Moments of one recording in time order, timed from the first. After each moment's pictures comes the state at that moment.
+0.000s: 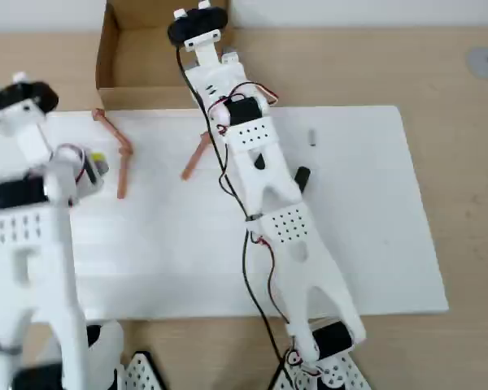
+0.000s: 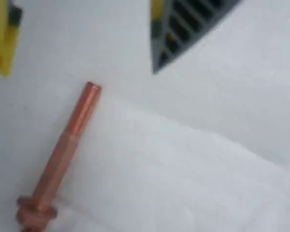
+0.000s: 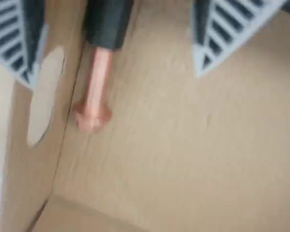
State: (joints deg) left arm -14.9 -27.5 26.9 67.0 1.4; right arm -24.5 81.9 -92.5 48.0 -2.9
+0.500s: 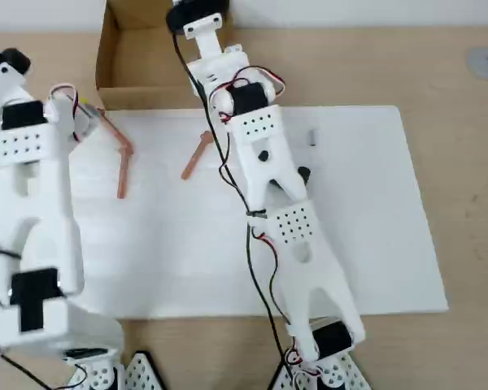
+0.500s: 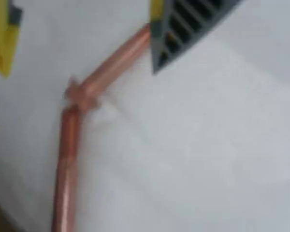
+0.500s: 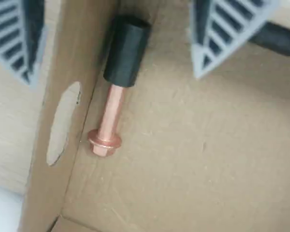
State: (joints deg) left arm -14.9 4.0 -2.5 67.2 25.6; right arm -24.5 72.5 -92.6 61.8 -2.9
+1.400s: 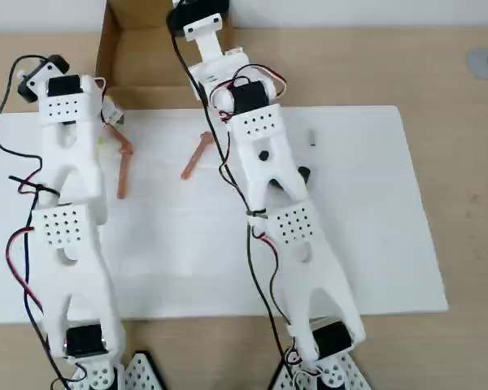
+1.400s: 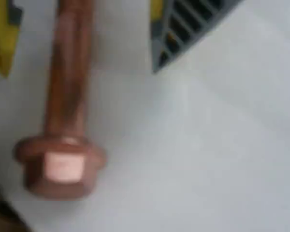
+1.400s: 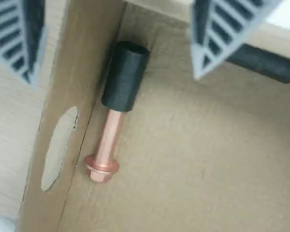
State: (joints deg) left arm -12.3 58.1 -61.4 84.1 27.8; right arm -24.6 72.0 -92.6 64.9 -2.9
